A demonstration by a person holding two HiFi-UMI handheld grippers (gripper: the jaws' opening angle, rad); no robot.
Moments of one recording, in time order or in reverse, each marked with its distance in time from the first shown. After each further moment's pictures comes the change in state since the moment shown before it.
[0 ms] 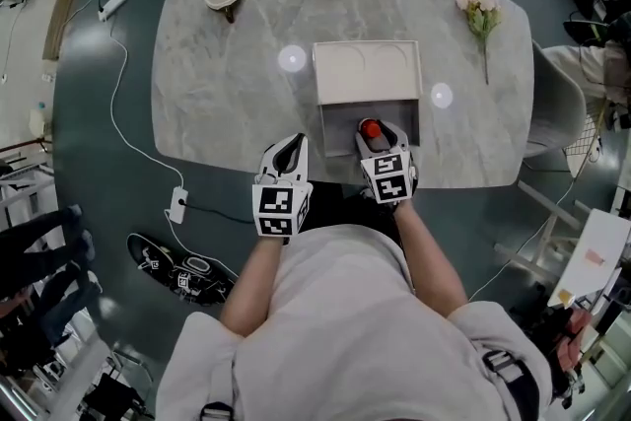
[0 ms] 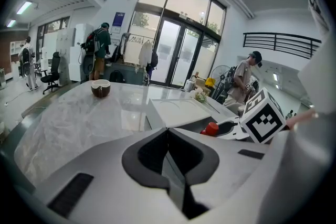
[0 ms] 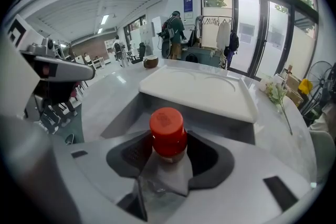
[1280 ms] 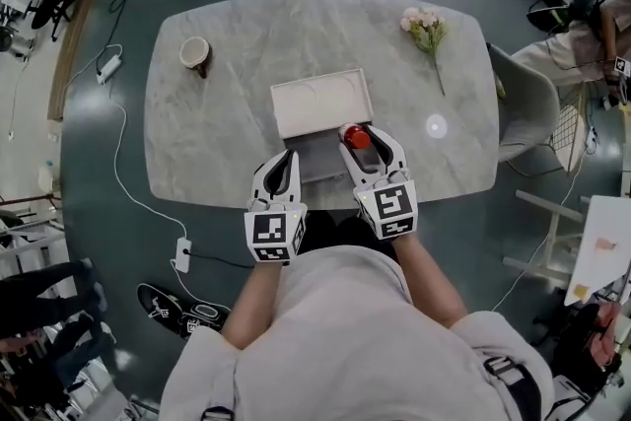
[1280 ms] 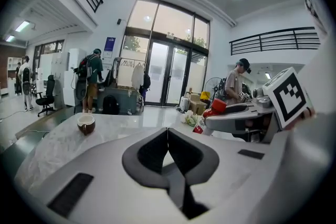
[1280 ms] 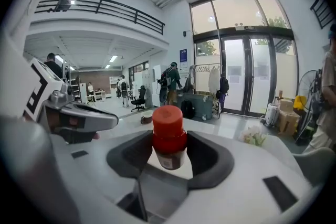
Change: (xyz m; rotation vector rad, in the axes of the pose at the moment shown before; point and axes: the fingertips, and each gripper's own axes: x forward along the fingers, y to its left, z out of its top) left arm -0.015 -0.089 0.094 0.120 -0.220 -0.004; right arm -0.153 -0.047 0.105 0.002 -0.505 -0.029
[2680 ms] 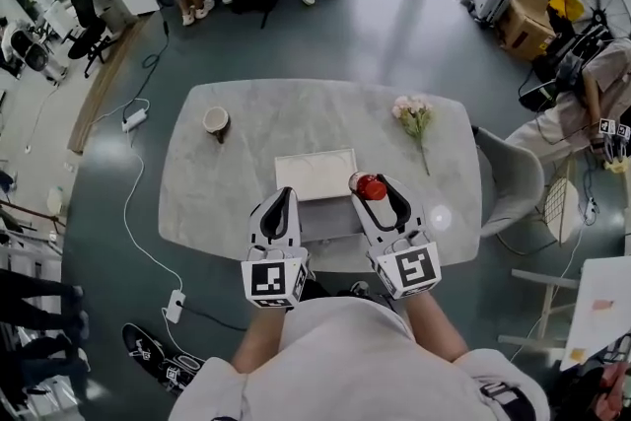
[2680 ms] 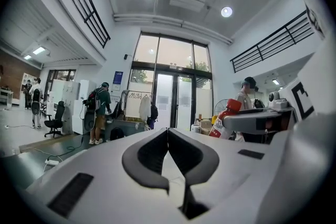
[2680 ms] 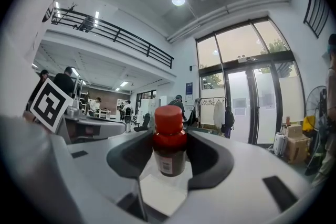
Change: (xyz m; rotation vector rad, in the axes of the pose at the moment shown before) left arm -0.040 -0.046 0.147 0.050 -0.330 0.133; right arm -0.100 -0.035 0.143 -0.092 -0.358 0.068
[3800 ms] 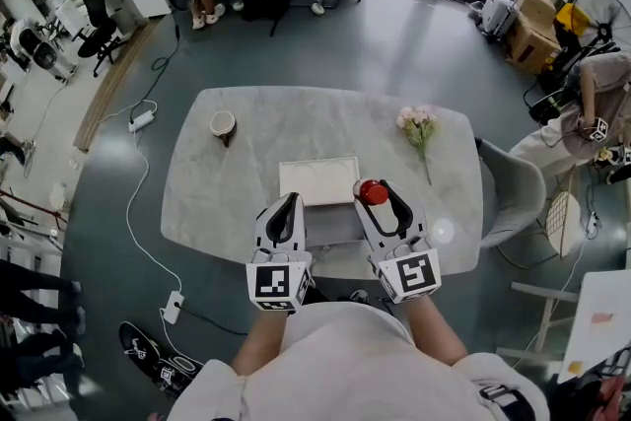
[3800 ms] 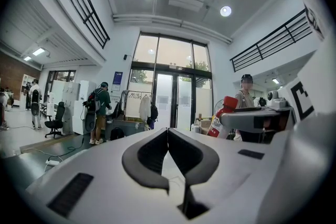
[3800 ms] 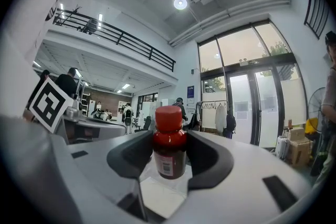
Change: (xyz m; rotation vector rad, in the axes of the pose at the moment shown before) left arm -0.001 -0.006 0.001 0.008 0.001 0.004; right arm 0.000 -0.001 0.007 -0.023 -0.047 0.017
